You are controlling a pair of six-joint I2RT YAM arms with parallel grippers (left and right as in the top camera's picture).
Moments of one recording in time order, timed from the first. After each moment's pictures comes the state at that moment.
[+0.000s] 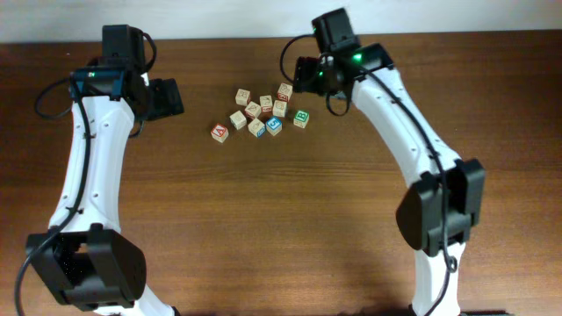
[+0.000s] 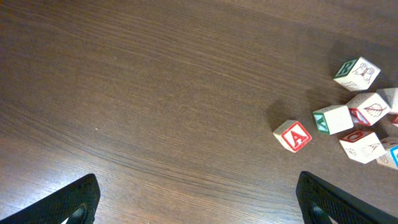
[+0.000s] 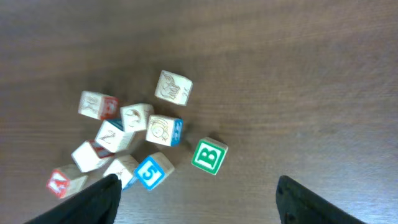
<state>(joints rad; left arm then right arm) 0.02 1.81 1.76 -1.09 -0.15 -0.23 0.37 2.17 2.05 -0.91 -0.01 0.50</state>
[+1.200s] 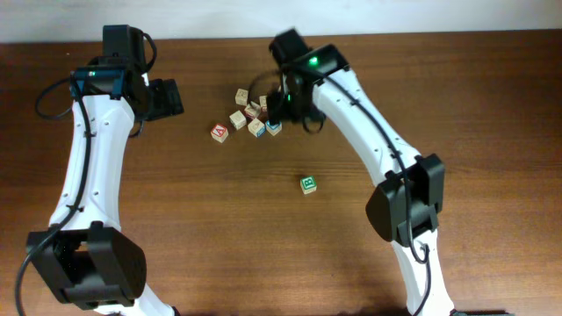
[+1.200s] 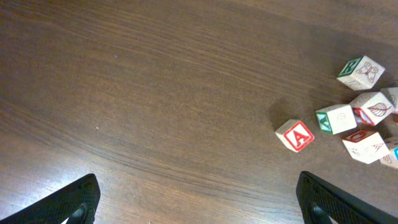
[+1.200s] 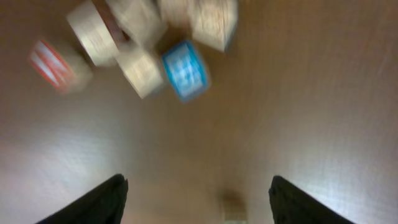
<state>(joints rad) 0.02 1.82 1.77 -1.09 -0.15 -0.23 0.48 2.32 2.31 -1.27 -0.08 0.37</state>
